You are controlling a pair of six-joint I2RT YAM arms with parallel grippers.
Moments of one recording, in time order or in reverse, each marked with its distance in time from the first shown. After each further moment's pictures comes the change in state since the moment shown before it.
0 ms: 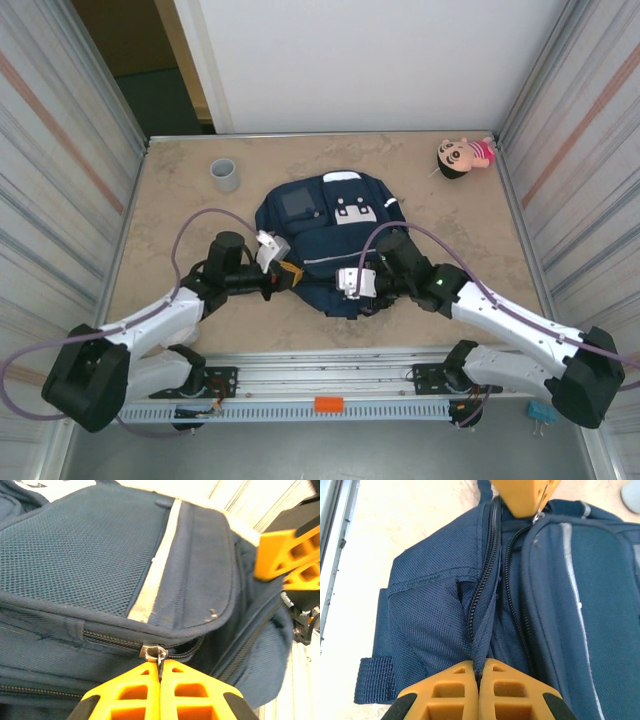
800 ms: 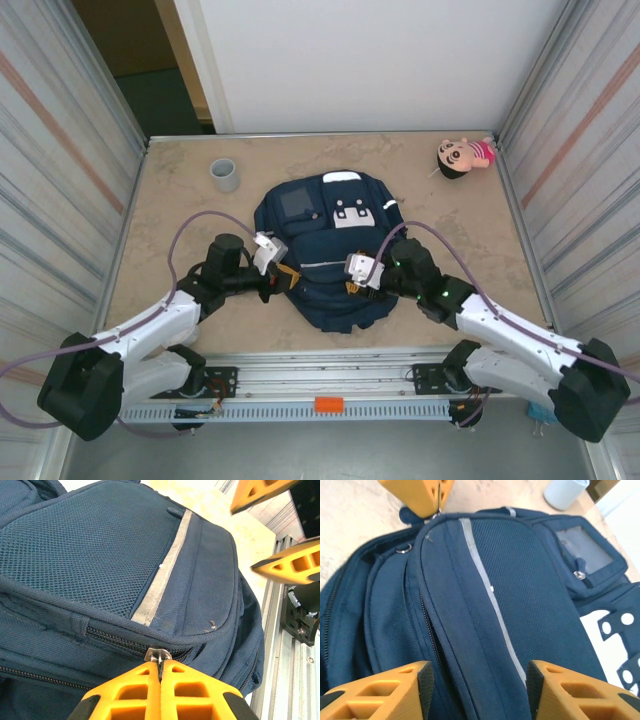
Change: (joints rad) left arm -0.005 -0.029 0.000 -0.080 -0.056 -0.037; right arm -0.056 -0.064 -0.184 0.340 0.058 0.170
